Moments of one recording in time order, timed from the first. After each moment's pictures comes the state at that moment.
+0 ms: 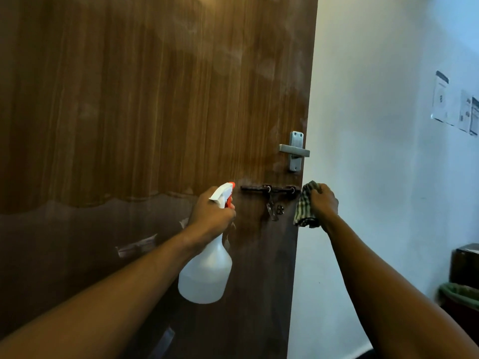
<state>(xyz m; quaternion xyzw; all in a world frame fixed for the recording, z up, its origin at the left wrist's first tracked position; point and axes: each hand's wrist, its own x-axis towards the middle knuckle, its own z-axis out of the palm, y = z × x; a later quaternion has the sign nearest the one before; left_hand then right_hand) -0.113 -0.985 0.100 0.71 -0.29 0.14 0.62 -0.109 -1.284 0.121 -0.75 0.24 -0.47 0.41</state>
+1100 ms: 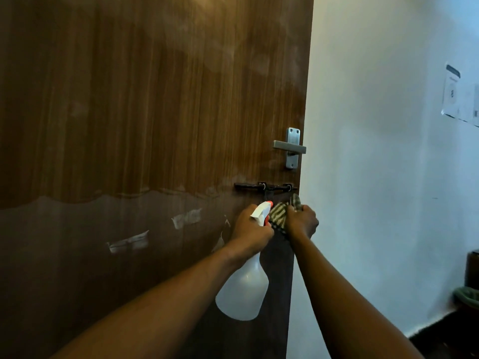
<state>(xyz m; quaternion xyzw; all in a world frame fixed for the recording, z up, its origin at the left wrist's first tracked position) -0.144 -1.074 0.076 0.76 -0.30 0.07 0.57 -0.078 -1.249 0.068 -0.67 0.27 -0.50 0.48</state>
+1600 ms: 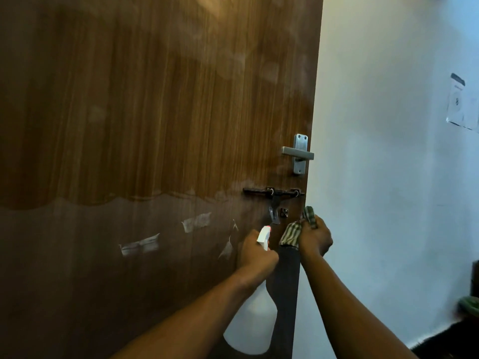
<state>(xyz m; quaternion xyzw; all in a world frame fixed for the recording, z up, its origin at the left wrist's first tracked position) -0.146 -1.073 0.041 0.77 -0.23 0.05 0.60 -0.090 -1.249 0.045 -0.59 0.28 -0.55 0.52</state>
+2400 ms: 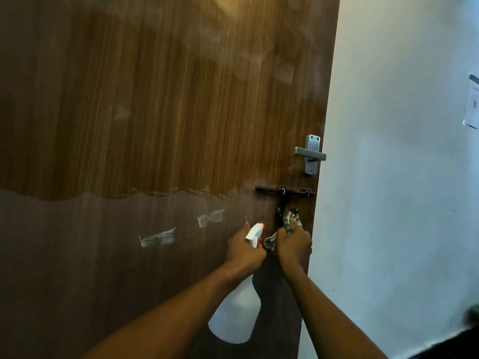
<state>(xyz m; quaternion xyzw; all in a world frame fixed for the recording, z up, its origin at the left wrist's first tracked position) -0.127 -1.029 0.032 0.76 -0.24 0.07 0.60 -0.094 -1.167 0.027 -0.66 0.26 -0.51 0.49</state>
